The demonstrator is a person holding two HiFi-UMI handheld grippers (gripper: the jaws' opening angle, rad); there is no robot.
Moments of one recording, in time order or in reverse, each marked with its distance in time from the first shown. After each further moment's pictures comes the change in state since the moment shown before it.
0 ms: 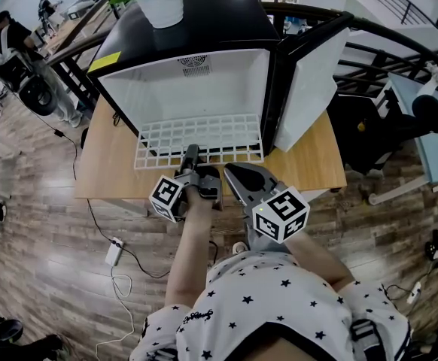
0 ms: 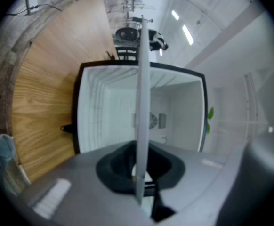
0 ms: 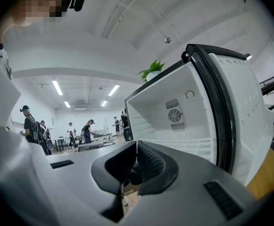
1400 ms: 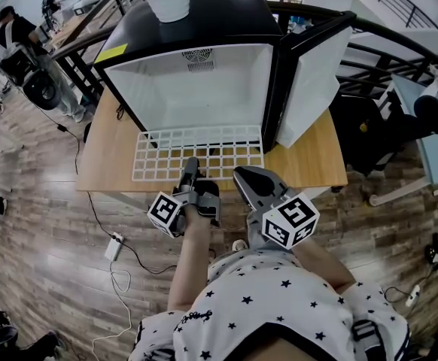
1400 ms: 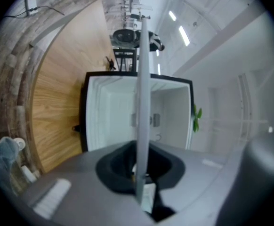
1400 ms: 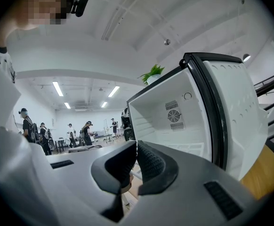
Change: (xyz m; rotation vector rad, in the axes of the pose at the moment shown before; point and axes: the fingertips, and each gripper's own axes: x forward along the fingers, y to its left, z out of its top) left arm -0.059 -0.002 -0.002 0.018 0.005 -0.038; right arm -0.029 0.011 -0.005 0.004 -0.014 -0.001
